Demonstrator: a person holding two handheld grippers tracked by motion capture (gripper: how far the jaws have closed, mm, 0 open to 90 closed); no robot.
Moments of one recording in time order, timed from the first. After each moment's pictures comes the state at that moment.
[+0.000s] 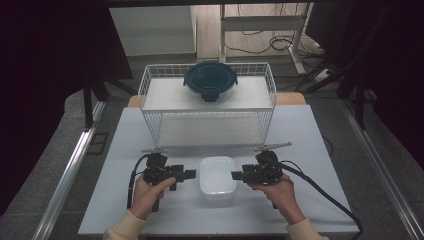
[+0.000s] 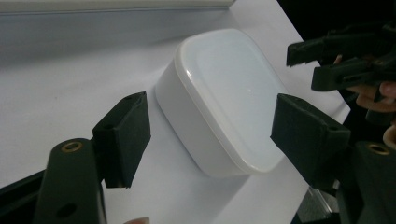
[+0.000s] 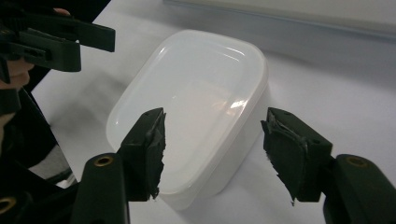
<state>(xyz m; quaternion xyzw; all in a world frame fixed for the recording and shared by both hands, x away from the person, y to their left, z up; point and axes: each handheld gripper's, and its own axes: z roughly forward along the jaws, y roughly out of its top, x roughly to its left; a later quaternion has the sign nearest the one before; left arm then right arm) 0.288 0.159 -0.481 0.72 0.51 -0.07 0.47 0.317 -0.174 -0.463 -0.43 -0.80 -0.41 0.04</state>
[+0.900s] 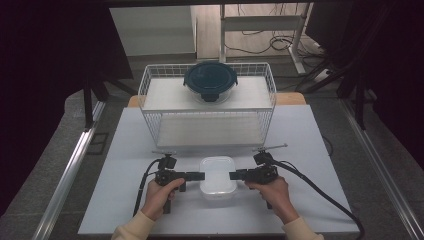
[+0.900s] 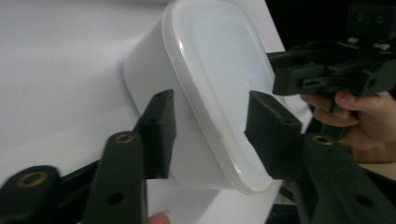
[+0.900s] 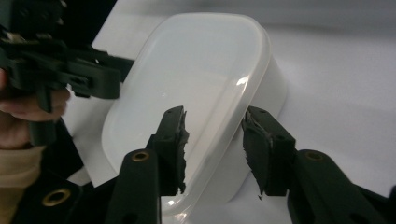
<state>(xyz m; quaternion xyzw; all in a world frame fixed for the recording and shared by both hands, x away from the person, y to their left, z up) 0.300 0.142 -0.517 0.68 0.53 -0.17 0.47 0.330 -0.174 -0.490 -0.47 -0.77 -0.41 0.12</state>
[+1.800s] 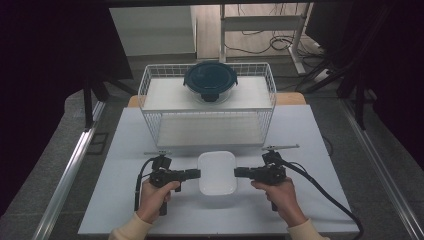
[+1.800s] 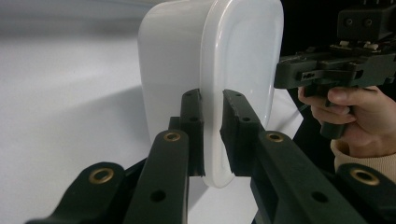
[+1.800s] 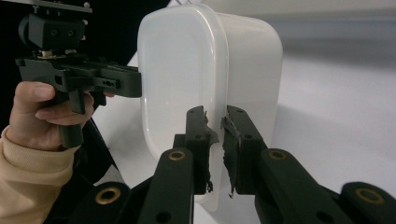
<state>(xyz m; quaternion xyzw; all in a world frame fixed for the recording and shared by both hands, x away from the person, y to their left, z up) 0.280 0.151 -0.479 0.69 0.50 -0.12 0.52 0.313 -0.186 -0.461 -0.44 -0.75 -0.47 0.12</state>
